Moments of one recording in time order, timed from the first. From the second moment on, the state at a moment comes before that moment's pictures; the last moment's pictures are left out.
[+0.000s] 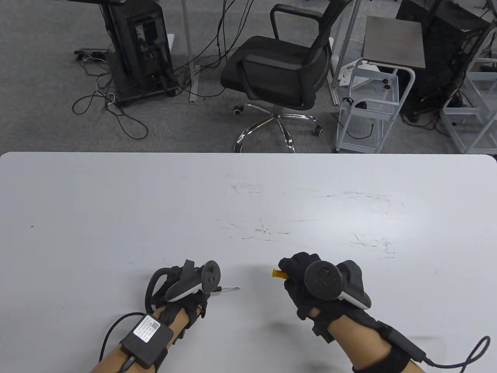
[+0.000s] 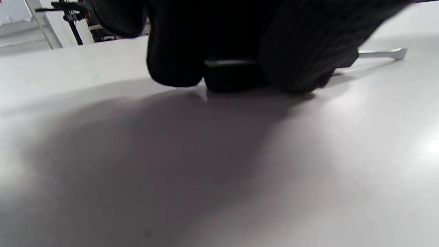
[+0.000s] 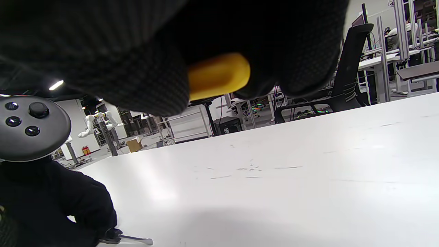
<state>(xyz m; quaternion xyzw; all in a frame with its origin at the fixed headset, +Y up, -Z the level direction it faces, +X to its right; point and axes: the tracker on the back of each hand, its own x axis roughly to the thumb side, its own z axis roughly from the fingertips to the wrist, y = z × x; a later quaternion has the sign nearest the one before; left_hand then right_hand) -0.142 -0.768 -0.309 -0.14 -0.09 -0.06 0.98 0.144 -0.661 -0.283 0.22 -0.01 0.96 0.17</state>
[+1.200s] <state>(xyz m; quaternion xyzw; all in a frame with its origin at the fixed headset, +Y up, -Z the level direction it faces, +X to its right) -0.170 -0.676 -0.281 -0.04 -0.08 0.16 0.98 0.152 -0.708 -0.307 0.17 0.04 0.98 0.14</state>
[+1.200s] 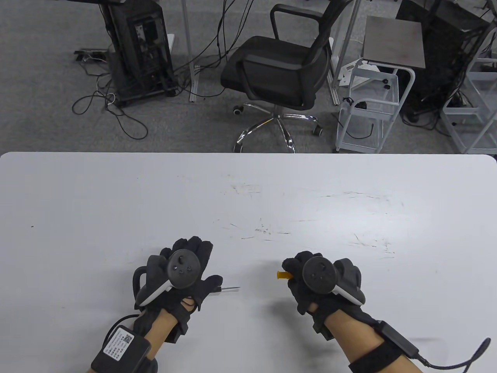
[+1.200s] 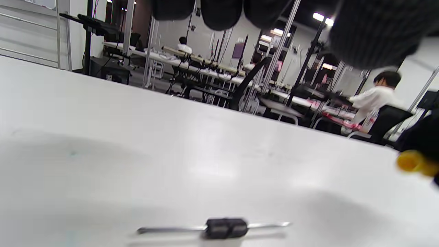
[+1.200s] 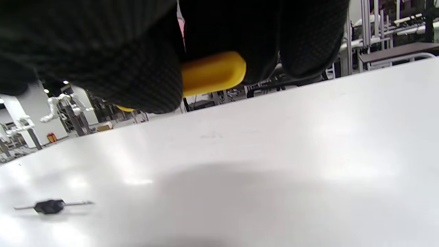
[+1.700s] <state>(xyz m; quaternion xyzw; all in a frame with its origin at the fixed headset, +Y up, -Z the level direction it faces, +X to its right) -0.169 -0.664 -0.273 -0.01 -0.10 0.17 0.98 0.151 -0.754 -0.314 0.14 0.10 0.98 0.04</state>
